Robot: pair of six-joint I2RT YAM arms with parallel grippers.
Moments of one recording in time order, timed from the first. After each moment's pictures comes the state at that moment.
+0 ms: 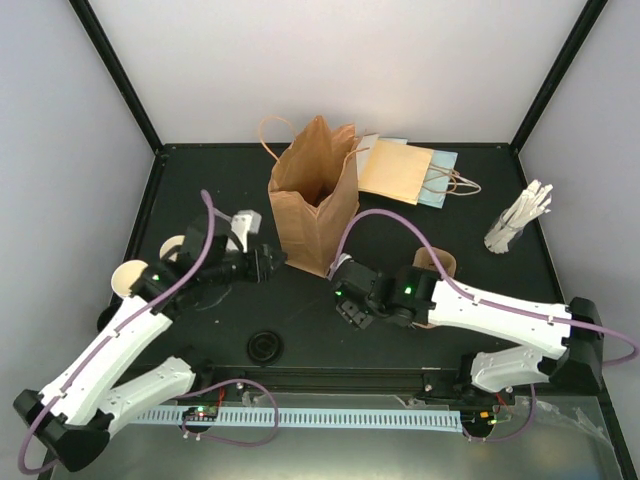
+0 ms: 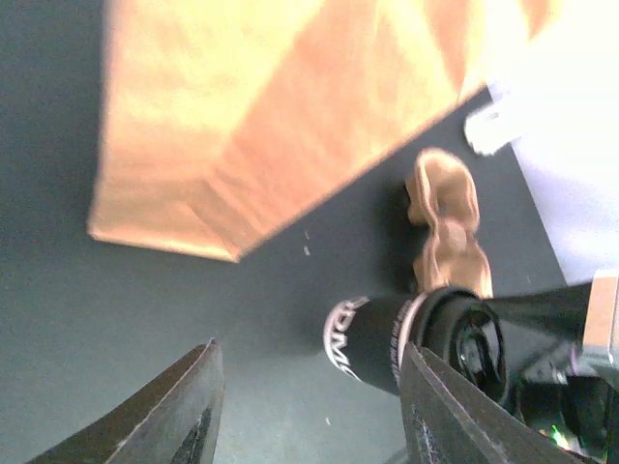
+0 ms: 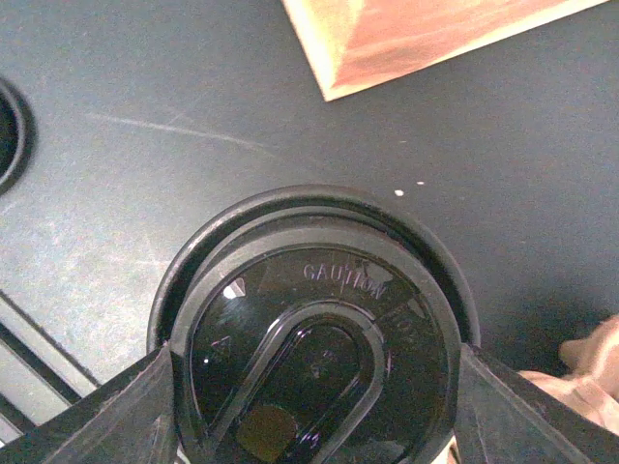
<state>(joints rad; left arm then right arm) -0.58 0.85 0.87 -0.68 0.28 -0.59 1.21 1.31 1.10 -0.95 0.31 0.31</state>
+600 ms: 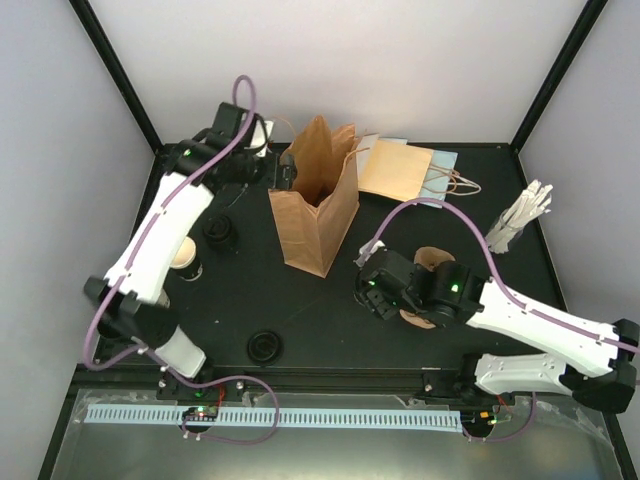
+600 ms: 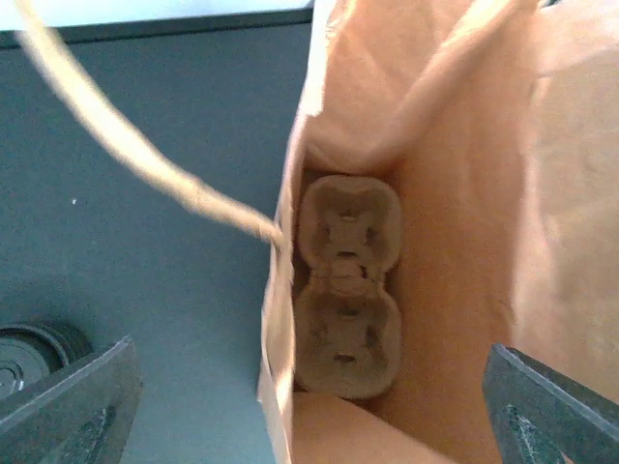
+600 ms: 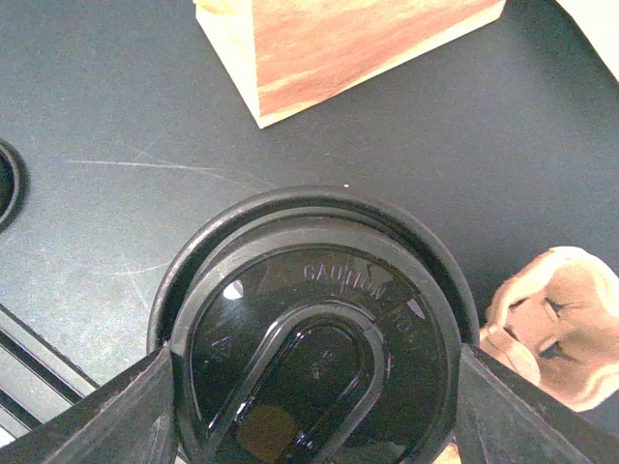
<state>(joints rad) -0.42 1.52 1.81 -1.06 0.07 -0.28 1.15 1.13 1.15 -1.07 0.35 0.34</state>
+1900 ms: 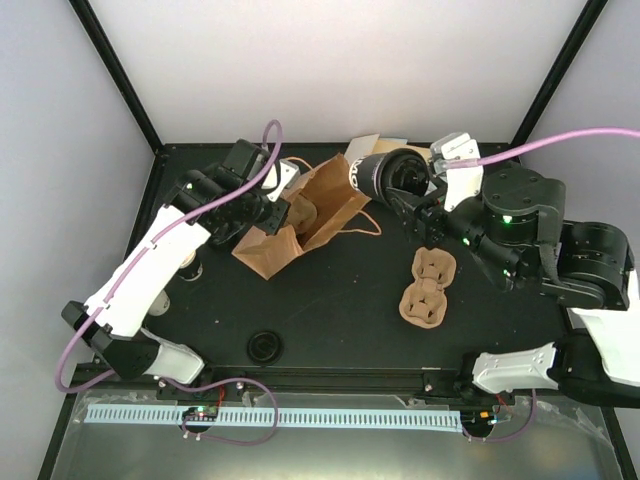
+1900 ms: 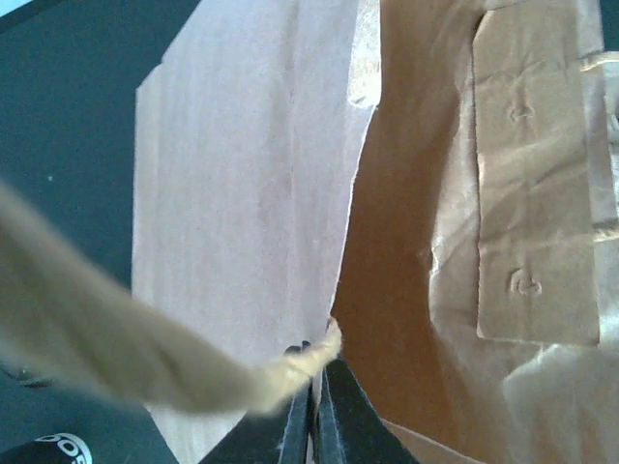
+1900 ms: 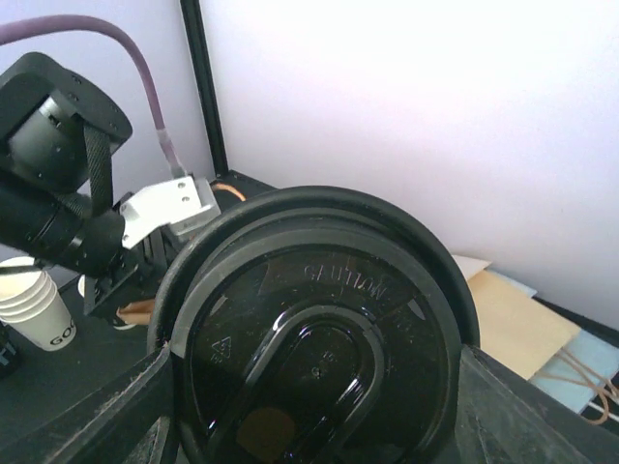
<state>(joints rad) -0.59 1.43 1.71 -1.21 -0.02 -0.06 1.12 1.21 2.07 -1.21 0.51 0.19</state>
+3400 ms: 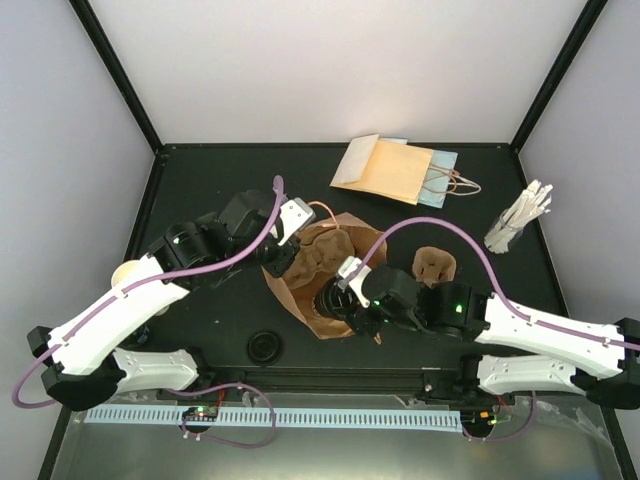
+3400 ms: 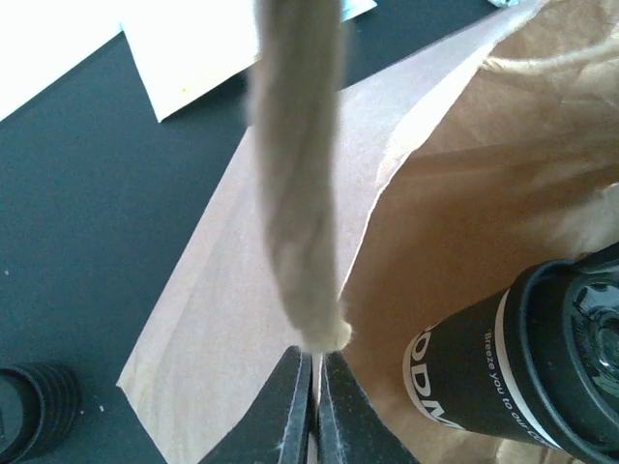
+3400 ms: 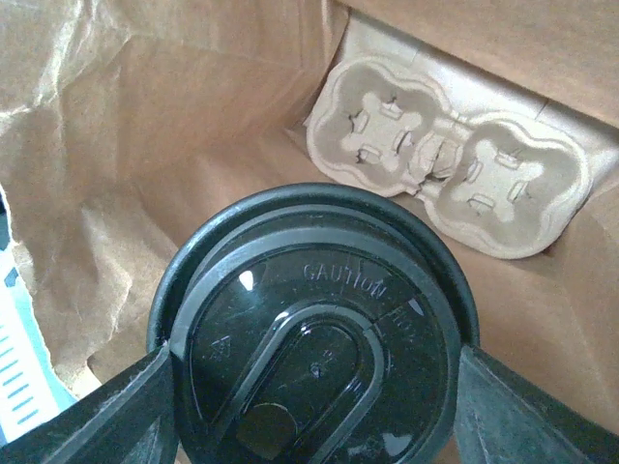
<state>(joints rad) -0.90 1.18 1.46 -1.04 -0.14 -0.06 1.26 1.04 1.05 -0.77 0.22 0.20</state>
